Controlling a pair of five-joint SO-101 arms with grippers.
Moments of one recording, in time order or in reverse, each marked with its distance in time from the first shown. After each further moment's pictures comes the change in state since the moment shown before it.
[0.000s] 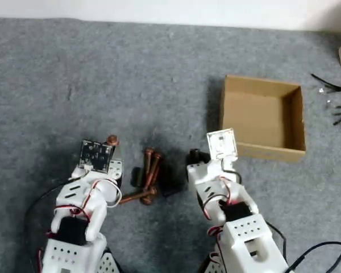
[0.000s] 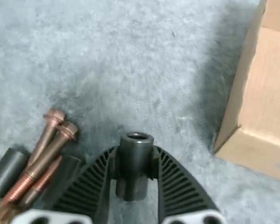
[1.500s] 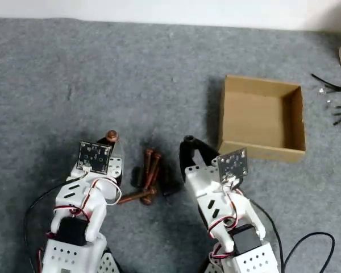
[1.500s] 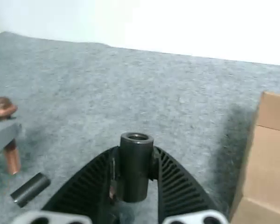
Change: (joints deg) left arm -0.1 -0.2 0.0 -3.7 0.0; right arm -4.5 -43.1 7.0 15.6 0.0
